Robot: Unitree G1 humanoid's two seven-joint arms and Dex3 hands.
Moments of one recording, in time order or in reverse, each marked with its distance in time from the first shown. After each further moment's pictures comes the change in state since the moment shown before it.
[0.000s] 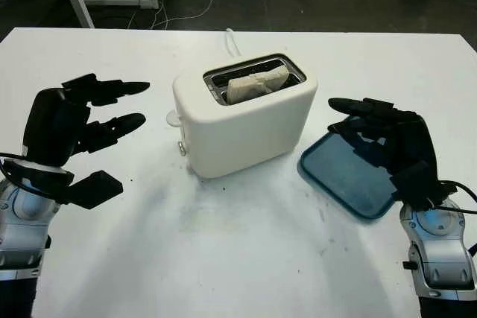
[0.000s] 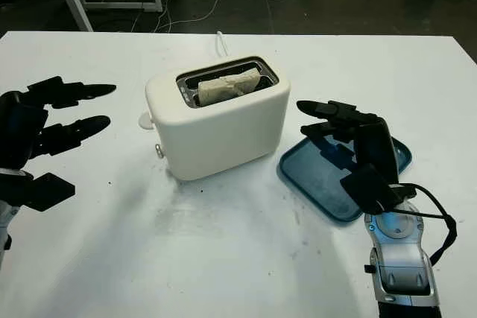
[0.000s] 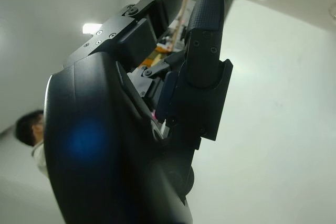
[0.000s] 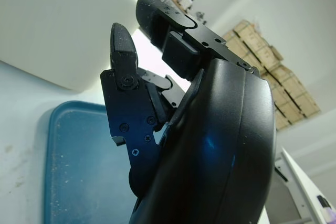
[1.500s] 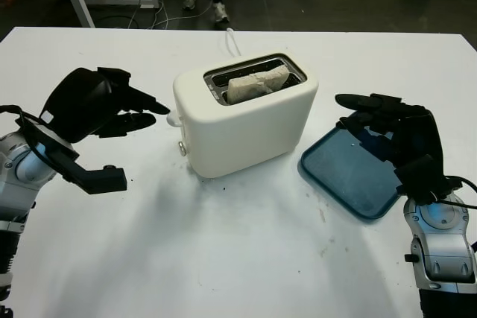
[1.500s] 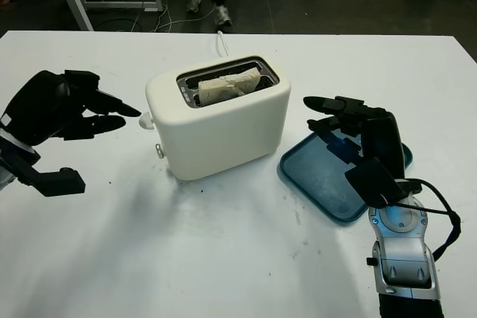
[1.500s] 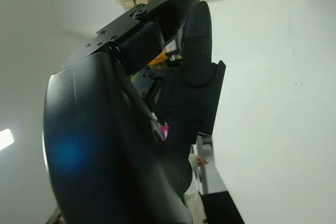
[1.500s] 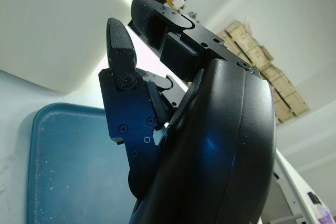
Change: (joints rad) left arm -0.238 0.128 -0.163 0.269 0.117 -0.252 -0.047; right arm -0.033 0.005 -0.021 0.034 -0.020 -0.021 -0.003
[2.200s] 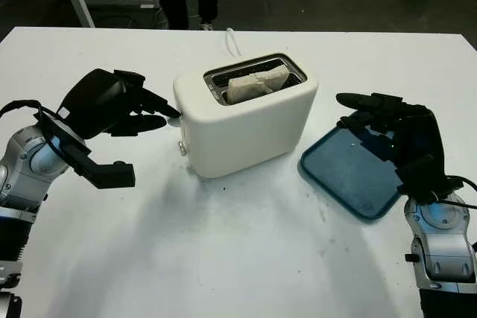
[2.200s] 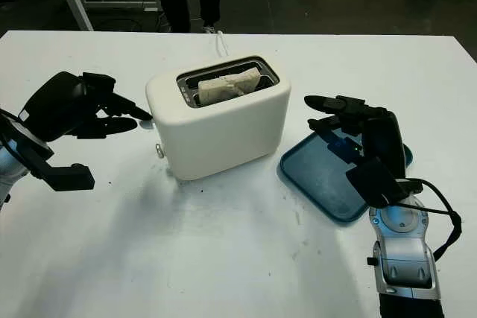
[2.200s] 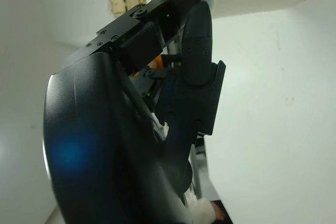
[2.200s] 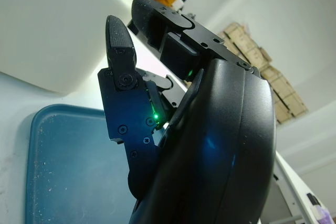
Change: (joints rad) left arm -0.050 -0.007 -0.048 0.059 -0.010 -0.006 -0.033; right arm 0.000 0.000 -0.003 0.000 0.001 -0.012 0.001
